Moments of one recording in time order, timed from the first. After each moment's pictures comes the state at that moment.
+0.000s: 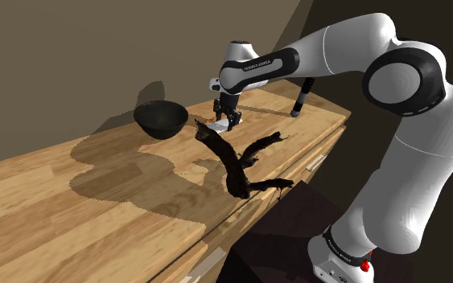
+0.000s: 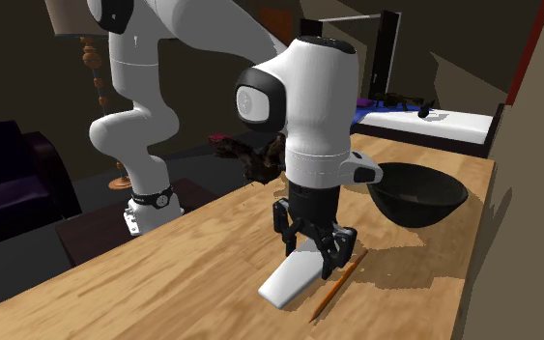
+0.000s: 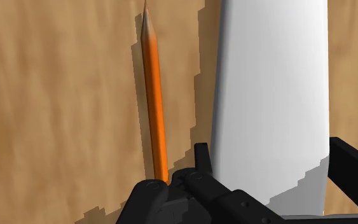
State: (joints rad) arm 0.20 0.24 -0.21 -1.93 0.07 2.16 -1.62
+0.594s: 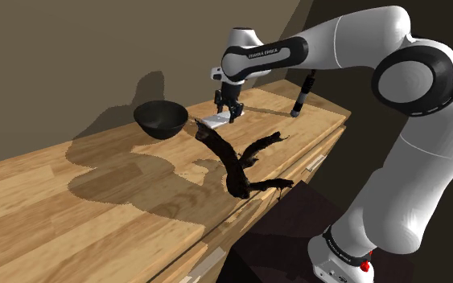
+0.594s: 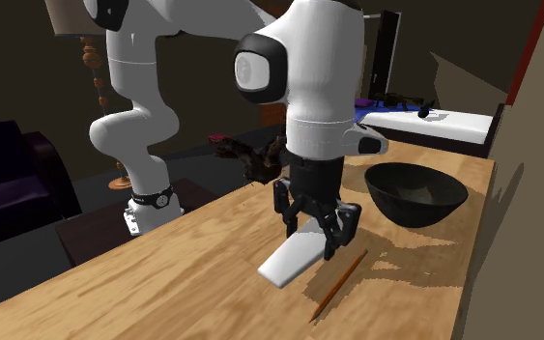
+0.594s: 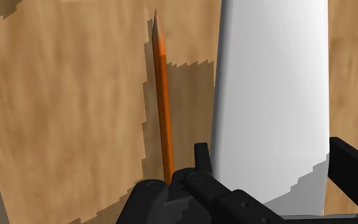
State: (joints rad) arm 0.20 0.20 -0.22 -1.88 0.06 2.06 -1.61
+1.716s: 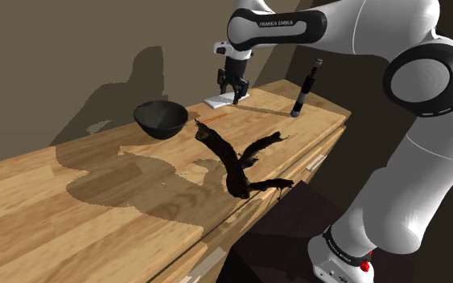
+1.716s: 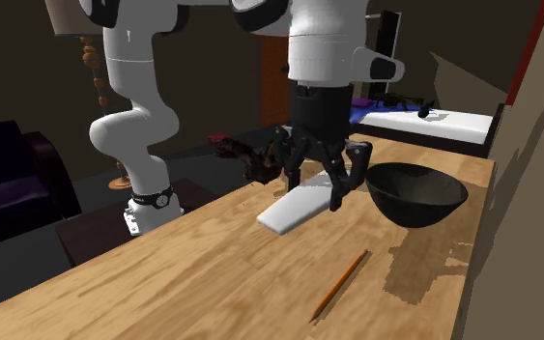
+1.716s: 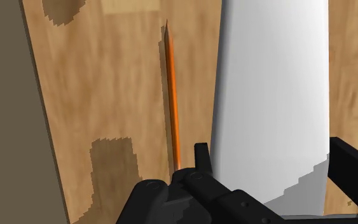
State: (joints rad) arm 0.21 0.15 -0.22 -1.71 0.04 1.85 -1.59
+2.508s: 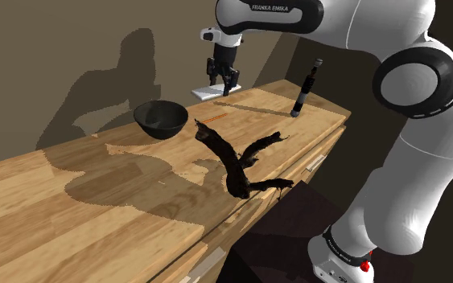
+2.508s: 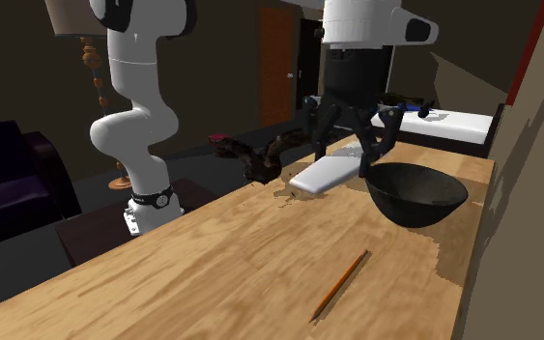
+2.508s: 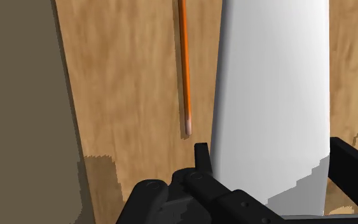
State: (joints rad) arm 0.25 0.20 -0.19 -1.53 0.05 1.73 -1.52
